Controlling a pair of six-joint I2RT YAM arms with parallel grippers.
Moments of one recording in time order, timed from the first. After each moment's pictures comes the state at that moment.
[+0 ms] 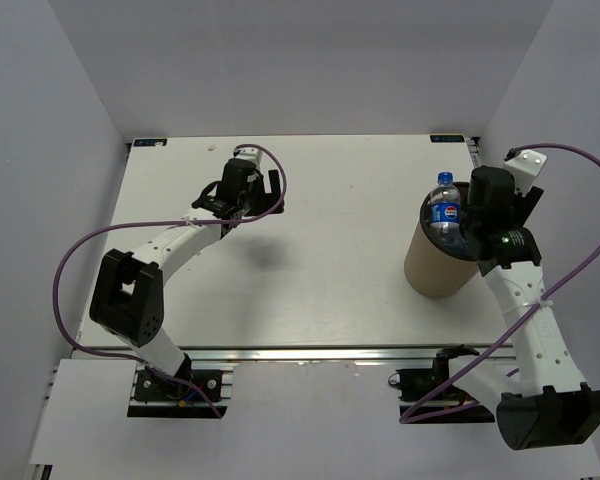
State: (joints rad) left arm -0.45 1.63 1.19 -0.18 -0.09 -0.38; right arm 0.15 1.03 1.12 -0.57 0.74 0.23
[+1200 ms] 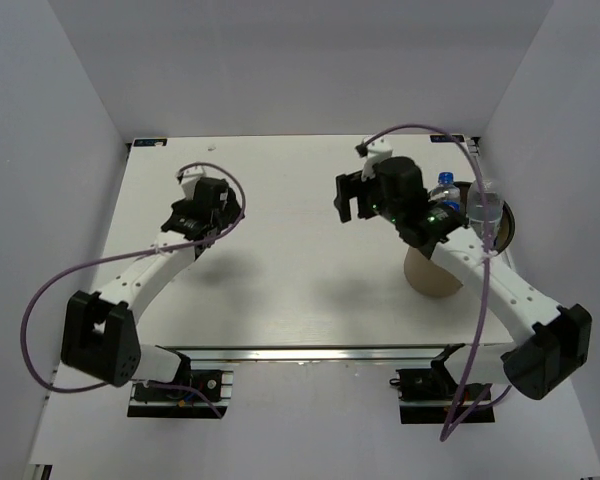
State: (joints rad) left arm -0.37 1.39 1.02 -0.33 -0.45 -0.62; right arm 0.61 1.29 1.25 -0.40 0.08 0.08
